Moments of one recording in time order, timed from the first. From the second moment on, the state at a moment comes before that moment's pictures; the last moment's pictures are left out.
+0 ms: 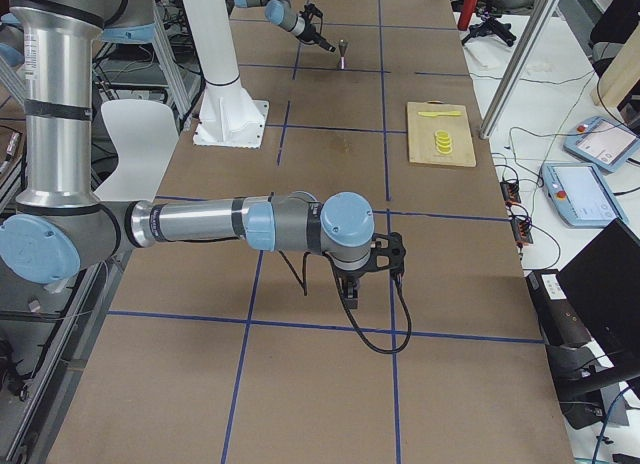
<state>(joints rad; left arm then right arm) -0.12 -1.53 -2.16 -1.37 -0.79 -2.19 1.65 -1.66 1.79 -1.66 2.49 -0.04</state>
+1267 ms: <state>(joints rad) -0.10 -1.64 -1.97 -1.23 -0.73 -2.26 1.15 -1.74 2.15 -1.29 2.13 1.02</state>
